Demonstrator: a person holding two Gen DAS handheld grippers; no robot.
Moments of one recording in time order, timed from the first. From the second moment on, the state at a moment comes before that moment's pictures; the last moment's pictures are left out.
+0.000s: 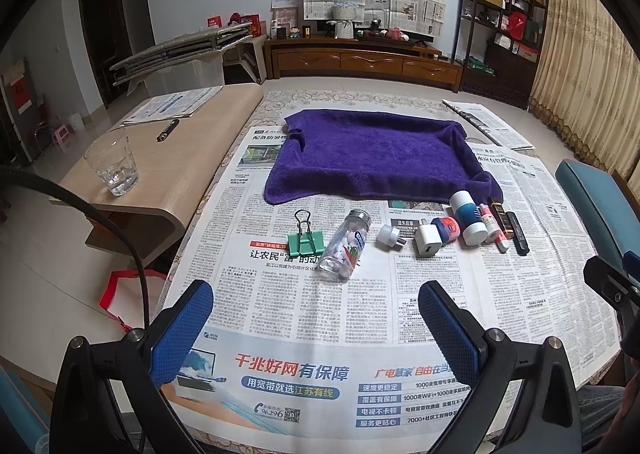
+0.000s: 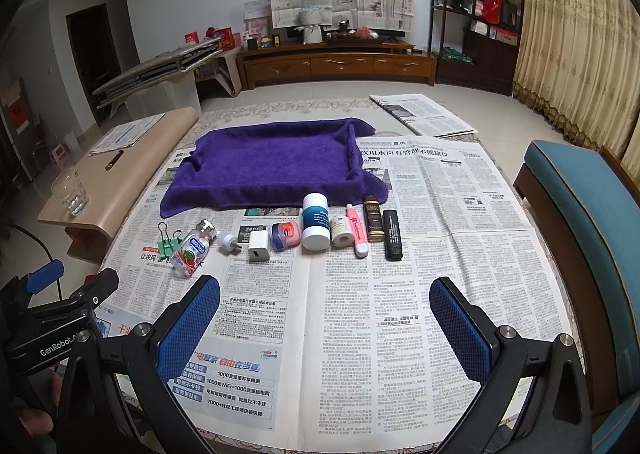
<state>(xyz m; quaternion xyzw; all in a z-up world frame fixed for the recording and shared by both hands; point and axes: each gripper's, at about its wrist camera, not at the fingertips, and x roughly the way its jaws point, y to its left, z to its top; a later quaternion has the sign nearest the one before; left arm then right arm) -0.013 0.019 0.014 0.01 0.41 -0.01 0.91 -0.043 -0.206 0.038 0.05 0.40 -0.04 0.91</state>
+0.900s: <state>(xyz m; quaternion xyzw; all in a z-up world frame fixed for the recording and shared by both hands) 0.096 0.061 -0.078 0.00 0.48 0.03 0.88 0.007 -0.264 0.005 0.10 0.42 -0.03 0.90</state>
